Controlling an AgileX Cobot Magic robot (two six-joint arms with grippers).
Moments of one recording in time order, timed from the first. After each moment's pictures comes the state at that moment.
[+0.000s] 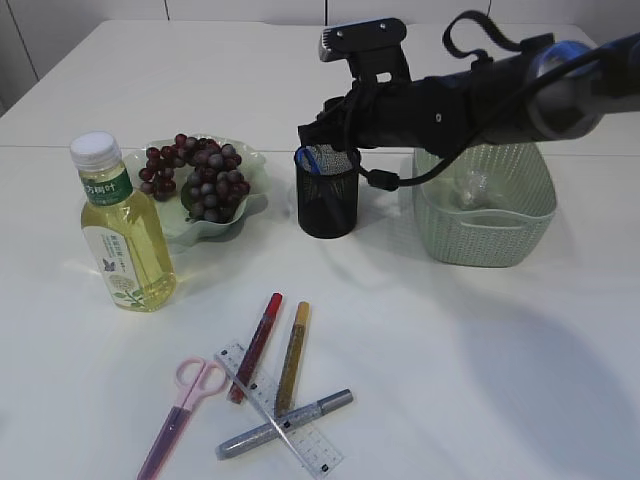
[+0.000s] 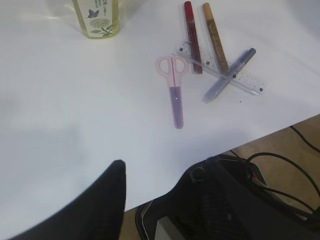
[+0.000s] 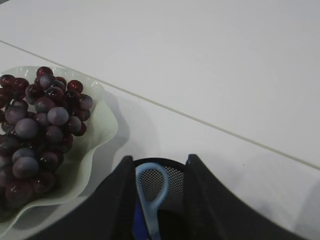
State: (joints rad) left arm -0.32 0.77 -0.92 -0.17 1.22 0.01; right arm 0.43 2.11 -1.50 0.04 -0.08 -0.08
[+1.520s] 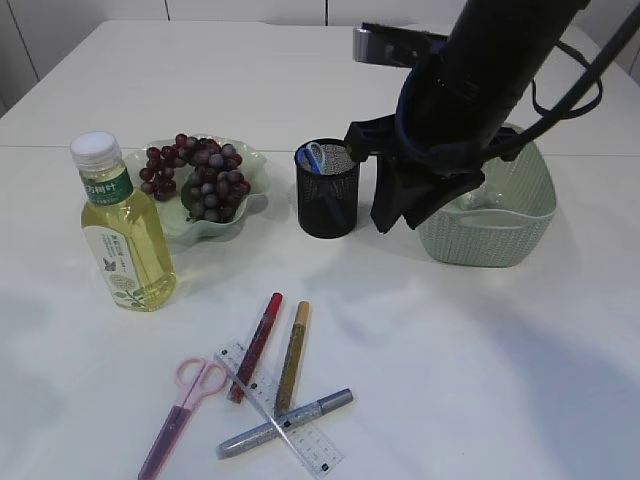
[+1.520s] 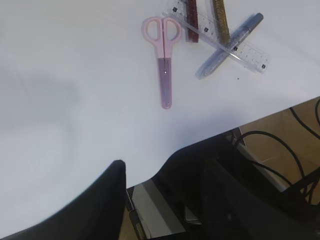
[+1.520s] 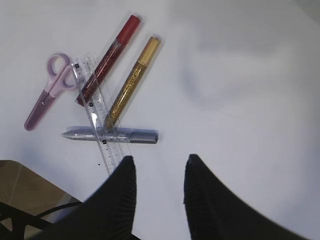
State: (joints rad) left arm -0.32 1.05 -0.92 -0.24 1.18 -0.01; right arm 0.43 1.80 -1.57 0.29 1.22 -0.03
